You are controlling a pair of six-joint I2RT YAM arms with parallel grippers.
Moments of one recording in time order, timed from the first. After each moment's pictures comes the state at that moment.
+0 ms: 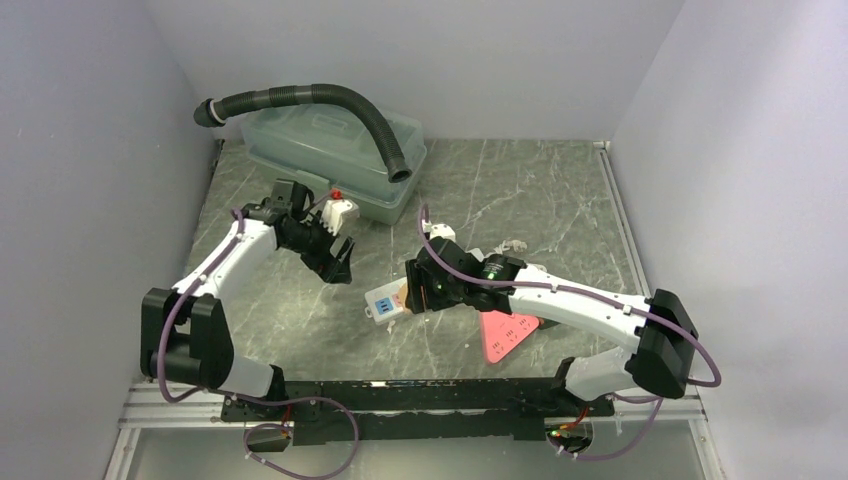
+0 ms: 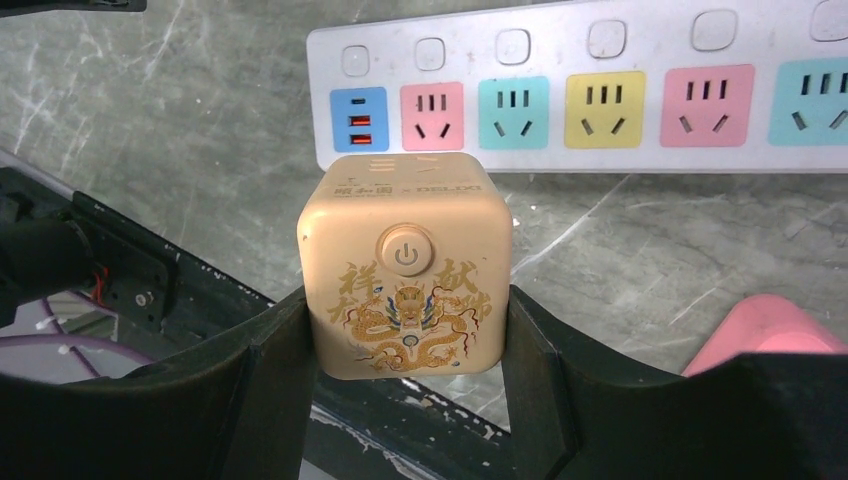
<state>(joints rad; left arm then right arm) -0.19 1.43 1.05 -0.81 0.57 0.48 1.04 1.36 1.05 -0.57 0.15 0.71</state>
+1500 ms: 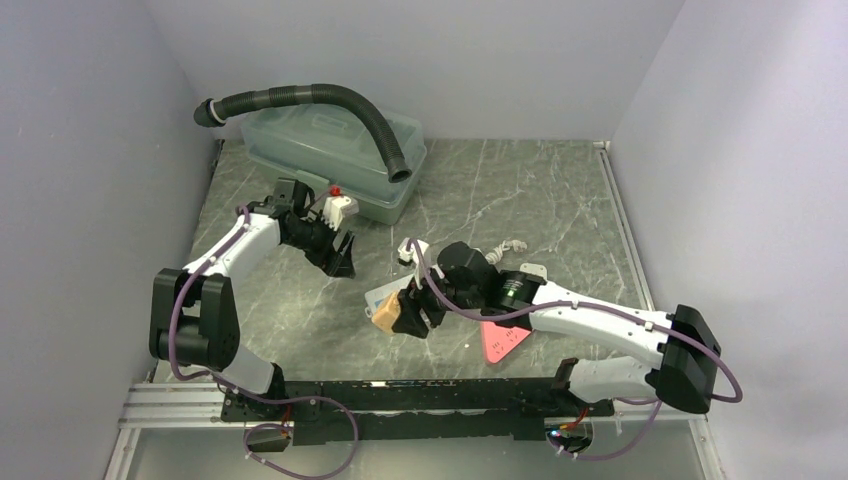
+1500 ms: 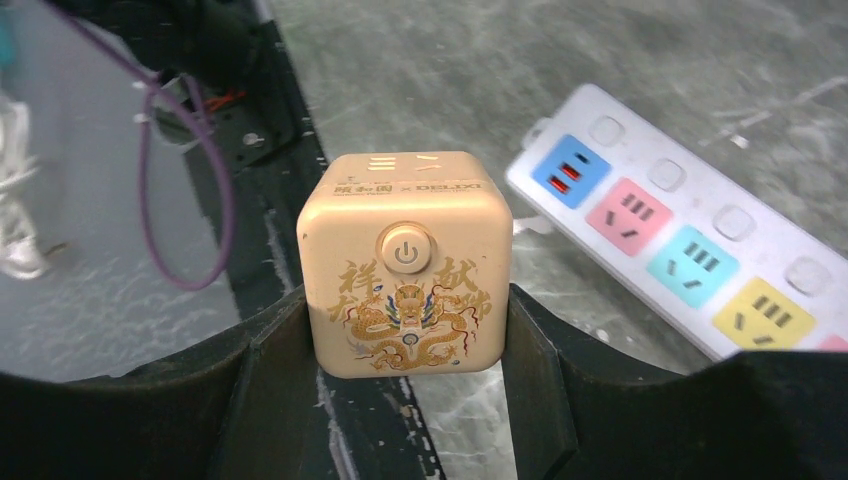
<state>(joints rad) -0.16 1.52 1.05 -0.71 0.64 0.45 1.05 1.22 0.86 -0.21 -0.25 0.21</state>
